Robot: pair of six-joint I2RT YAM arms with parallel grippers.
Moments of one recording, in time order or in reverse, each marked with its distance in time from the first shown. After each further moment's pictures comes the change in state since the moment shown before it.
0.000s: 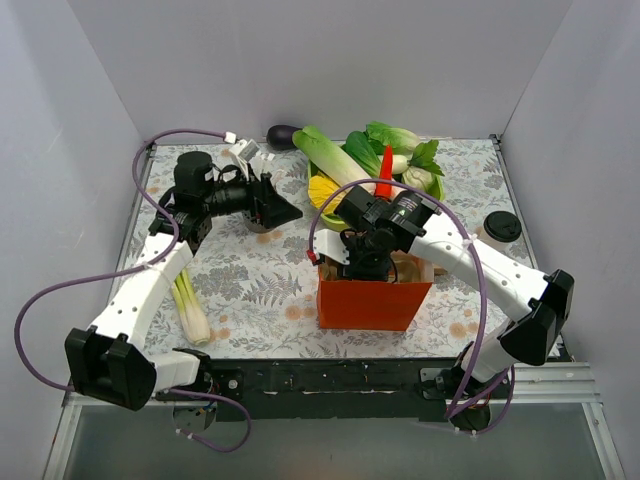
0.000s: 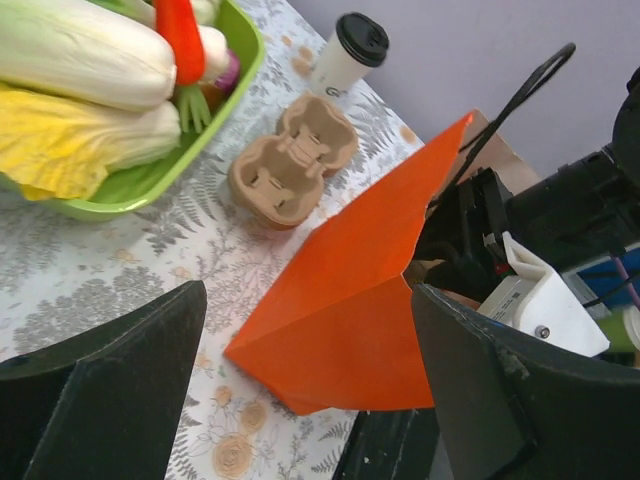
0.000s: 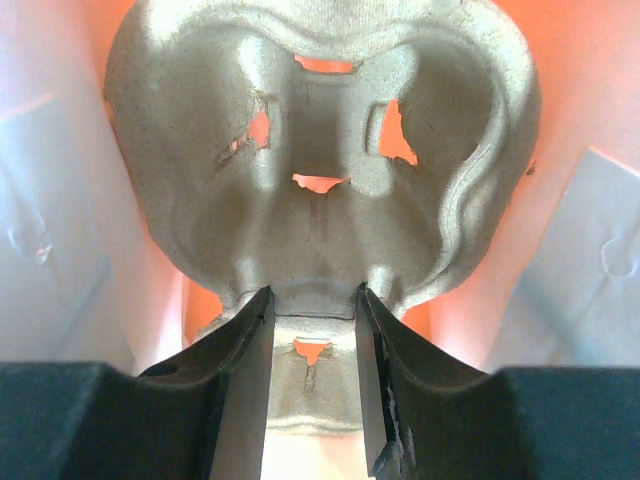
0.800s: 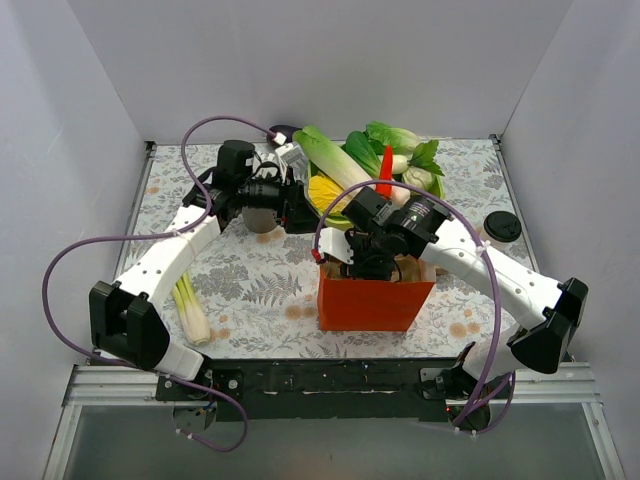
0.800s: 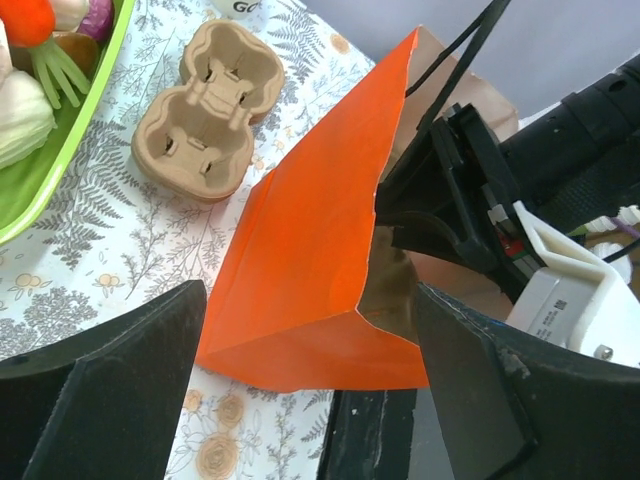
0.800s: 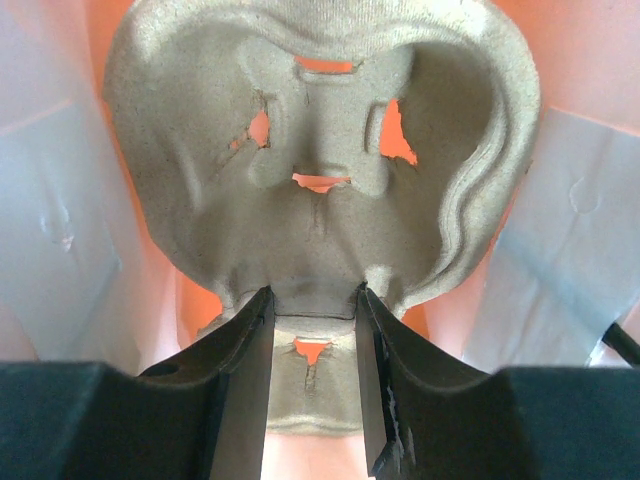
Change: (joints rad) left arm -0.141 0.228 0.155 -0.119 0.173 0.125; right arm 0.000 -0.071 -0.050 0.069 0.020 0.007
